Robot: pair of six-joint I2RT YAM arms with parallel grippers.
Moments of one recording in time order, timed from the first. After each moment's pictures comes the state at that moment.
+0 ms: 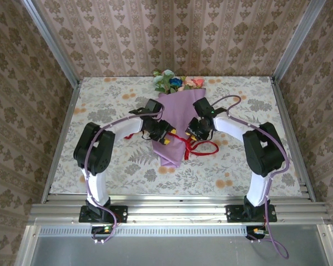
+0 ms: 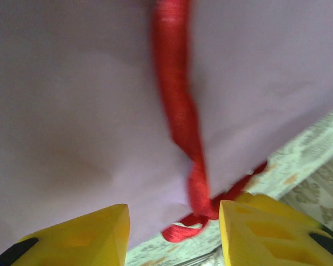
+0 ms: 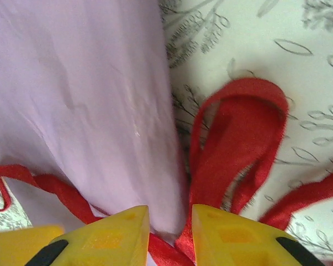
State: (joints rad) left arm -0.58 1.93 1.29 -0.50 0.50 -1.39; right arm 0.42 1.84 1.24 -0.57 -0.24 1.05
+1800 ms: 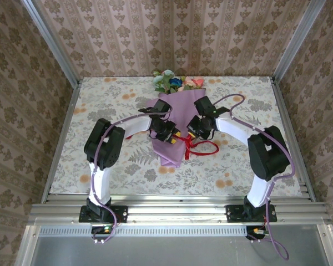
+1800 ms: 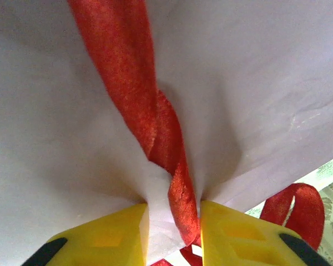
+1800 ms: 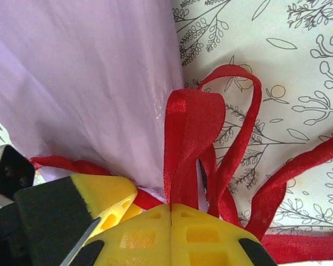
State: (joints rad) left arm -0.63 2.04 1.40 -0.52 0.49 -1.45; right arm 0.43 1.78 1.25 -0.59 -0.22 1.10
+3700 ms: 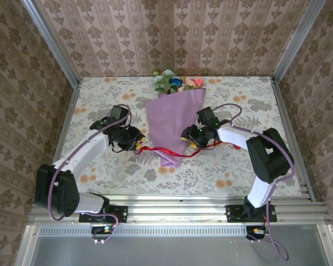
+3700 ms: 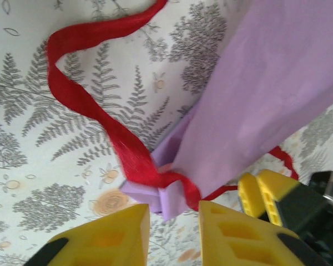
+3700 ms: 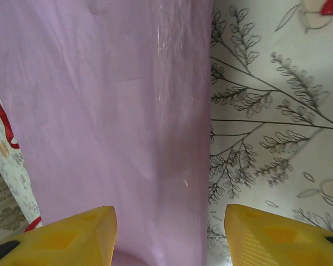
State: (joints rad) left arm -0.41 1.36 1.00 -0.74 0.35 -1.26; right arm 0.42 1.77 1.02 -0.28 -0.41 0.98
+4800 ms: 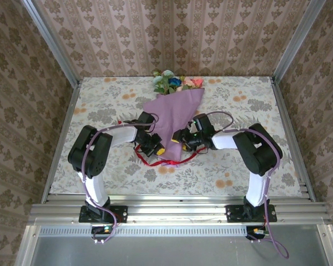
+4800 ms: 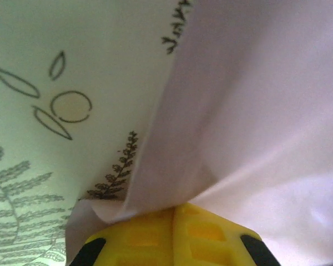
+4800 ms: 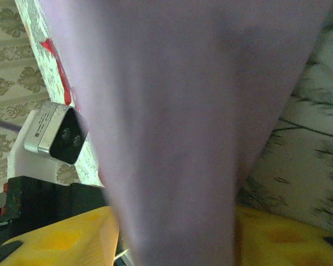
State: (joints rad) left arm -0.55 1.85 1.05 -0.47 0.52 -1.15; right arm 0.48 1.91 0.91 0.22 -0.61 1.08
